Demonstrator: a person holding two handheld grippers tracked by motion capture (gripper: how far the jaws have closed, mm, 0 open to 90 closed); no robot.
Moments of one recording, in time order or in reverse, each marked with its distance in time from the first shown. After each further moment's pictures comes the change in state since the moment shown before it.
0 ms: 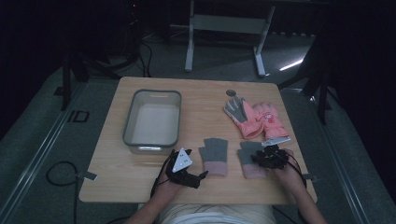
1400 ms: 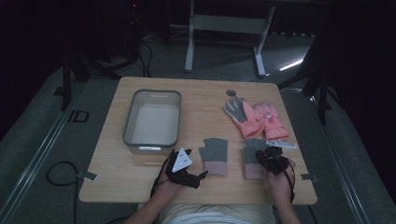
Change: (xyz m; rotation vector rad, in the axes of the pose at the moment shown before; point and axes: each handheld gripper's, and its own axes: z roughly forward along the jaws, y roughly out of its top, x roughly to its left) left arm 0.000 0.000 0.000 0.000 -0.001 -0.001; right arm 0.040 0.005 -0.024 -0.127 -0.236 0.353
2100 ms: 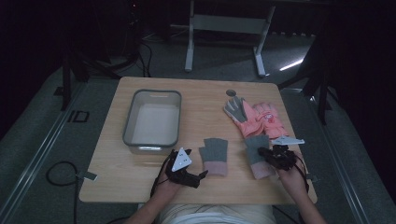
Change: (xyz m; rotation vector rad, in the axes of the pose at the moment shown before) left arm 0.001 0.000 0.000 0.000 -0.004 -0.012; right arm -0.029 0.012 -0.011 -0.040 0.199 -0.226
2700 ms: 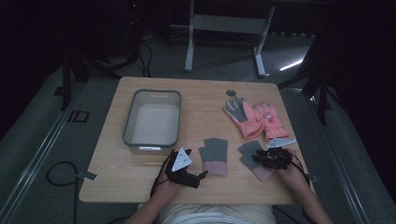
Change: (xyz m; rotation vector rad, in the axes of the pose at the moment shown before) left arm 0.000 0.000 0.000 -0.001 -0.004 0.002; right arm -0.028 -0.021 0.042 0.083 0.160 -0.182
